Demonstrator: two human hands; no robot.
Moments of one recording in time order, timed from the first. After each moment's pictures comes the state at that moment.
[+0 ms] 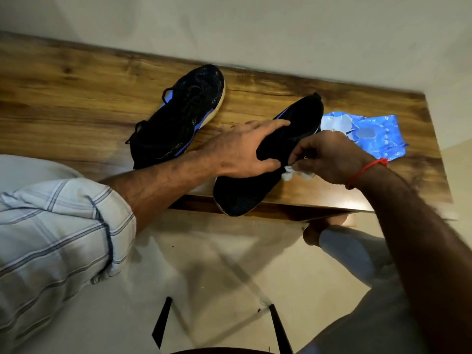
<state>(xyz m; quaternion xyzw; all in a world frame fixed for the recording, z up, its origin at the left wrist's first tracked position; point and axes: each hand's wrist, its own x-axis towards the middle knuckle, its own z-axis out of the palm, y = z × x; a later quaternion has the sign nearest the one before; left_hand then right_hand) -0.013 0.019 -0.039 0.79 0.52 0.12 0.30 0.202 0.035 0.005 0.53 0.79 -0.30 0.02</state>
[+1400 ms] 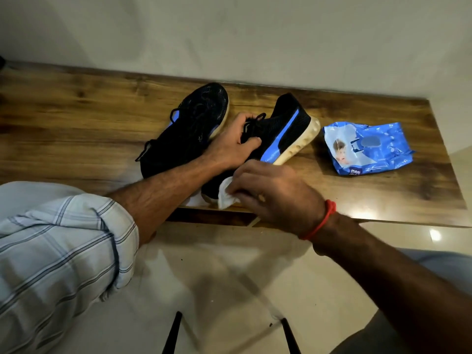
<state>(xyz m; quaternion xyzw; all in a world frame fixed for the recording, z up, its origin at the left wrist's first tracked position) -0.027 0.037 -0.041 0.57 0.62 0.29 0.46 0.123 -0.023 0.000 0.26 0.92 -0.21 -0.21</state>
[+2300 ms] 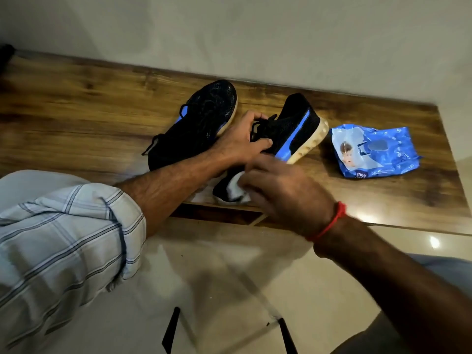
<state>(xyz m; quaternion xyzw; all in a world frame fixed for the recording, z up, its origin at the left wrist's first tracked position) -0.029 0.039 -0.038 0.56 0.61 0.28 0.47 0.122 -0.024 0.002 0.28 0.93 -0.17 -0.17</state>
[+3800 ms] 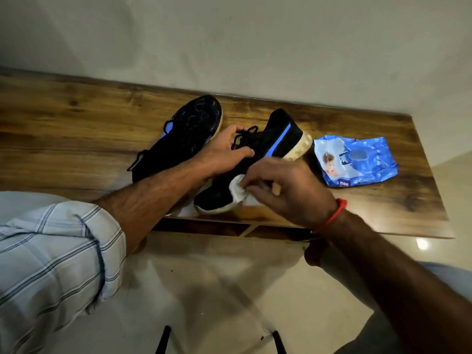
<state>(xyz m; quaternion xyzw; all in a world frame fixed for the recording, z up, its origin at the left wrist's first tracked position) -0.029 0.045 -0.027 0.50 0.63 0.28 0.53 0.152 0.004 0.004 0.30 0.90 -0.25 -0.22</state>
